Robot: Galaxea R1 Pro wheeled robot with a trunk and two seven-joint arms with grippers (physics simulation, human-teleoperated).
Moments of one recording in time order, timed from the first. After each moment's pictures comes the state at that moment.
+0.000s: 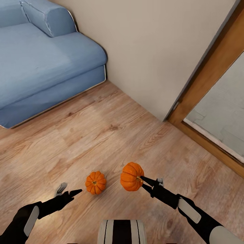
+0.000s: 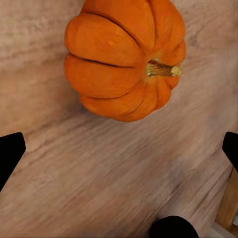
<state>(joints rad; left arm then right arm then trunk) -0.41 0.18 0.36 -0.81 0.28 0.74 -0.80 -0.57 -0.27 0.61 -0.65 -1.39 0.51 0.99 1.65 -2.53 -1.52</state>
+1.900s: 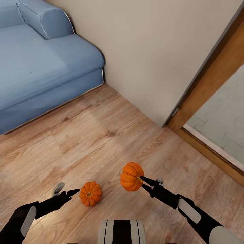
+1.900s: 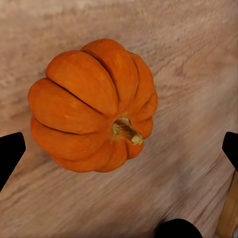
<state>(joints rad) -0.41 0.21 0.37 -0.81 0.29 0.73 -0.79 -0.57 -0.27 0.62 -0.65 -1.39 0.51 0.99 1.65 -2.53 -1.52</state>
